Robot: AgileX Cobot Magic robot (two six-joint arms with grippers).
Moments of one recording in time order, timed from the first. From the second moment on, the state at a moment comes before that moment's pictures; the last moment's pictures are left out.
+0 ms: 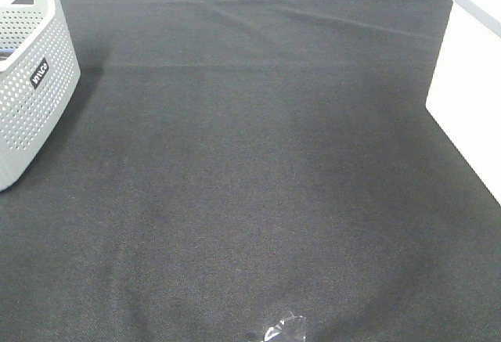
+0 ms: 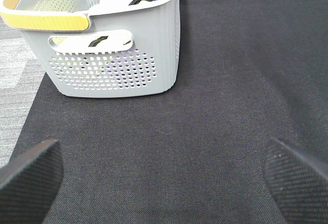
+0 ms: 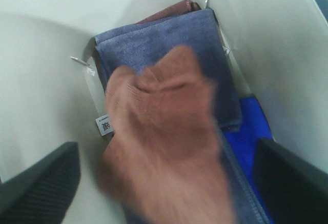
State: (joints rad) left arm 0.04 -0.01 -0.50 0.01 1.04 0.04; right arm -0.35 1.76 -1.66 0.12 1.04 -0.15
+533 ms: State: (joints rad) left arm 0.04 -0.01 -0.50 0.01 1.04 0.04; right arm -0.12 1.68 -1.81 0.05 1.20 -0.08
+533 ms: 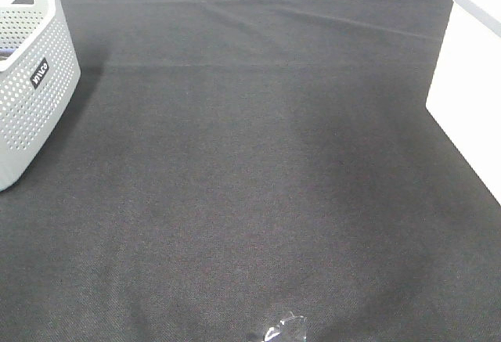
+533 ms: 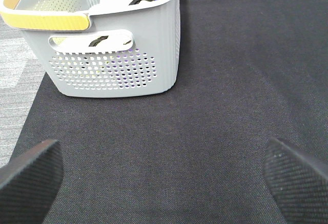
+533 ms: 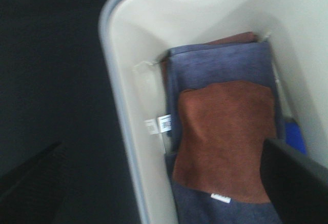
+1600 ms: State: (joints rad) left arm 0.04 -0.01 -0.50 0.01 1.04 0.04; right arm -0.08 0.08 -0.56 0.05 1.08 -0.09
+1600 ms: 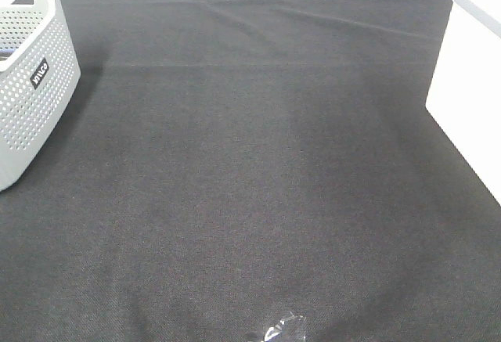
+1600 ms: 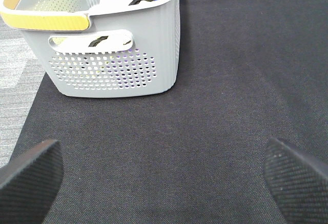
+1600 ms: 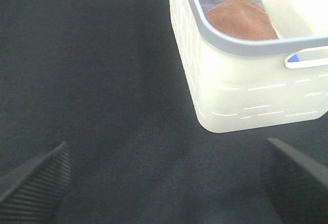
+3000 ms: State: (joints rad) left arm 0.04 -0.01 -0.50 0.01 1.04 0.04; right arm -0.06 0.00 -0.50 0.06 1.08 -0.09
